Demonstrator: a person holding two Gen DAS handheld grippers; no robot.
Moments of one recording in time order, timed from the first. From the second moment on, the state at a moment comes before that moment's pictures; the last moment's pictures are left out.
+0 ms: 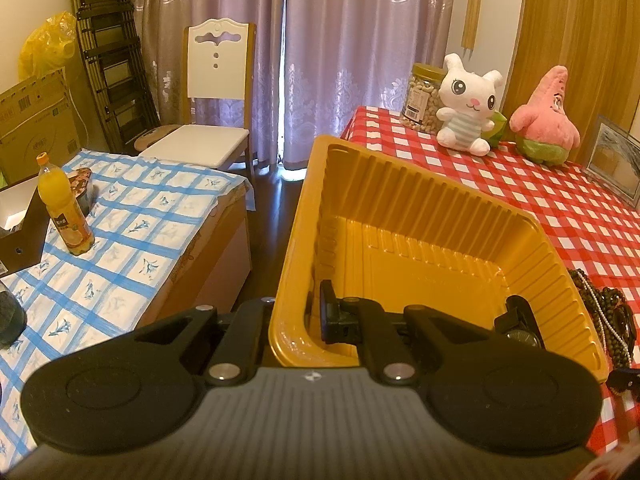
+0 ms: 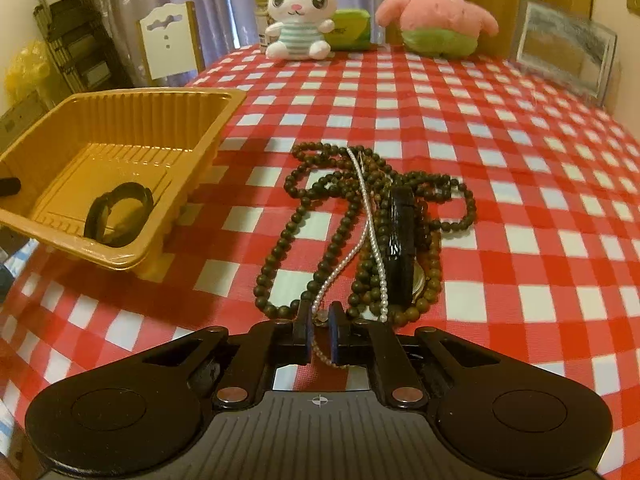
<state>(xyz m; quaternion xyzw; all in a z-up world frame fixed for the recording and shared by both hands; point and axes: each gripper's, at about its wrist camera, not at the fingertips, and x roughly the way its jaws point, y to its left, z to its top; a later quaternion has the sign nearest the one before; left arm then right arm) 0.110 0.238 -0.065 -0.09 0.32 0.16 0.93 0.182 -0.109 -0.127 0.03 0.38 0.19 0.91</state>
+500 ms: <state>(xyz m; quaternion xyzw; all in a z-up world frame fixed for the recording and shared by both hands) 0.110 0.238 -0.065 -0.09 0.32 0.16 0.93 0.184 -0.135 -0.121 0.13 0.37 0.18 0.90</state>
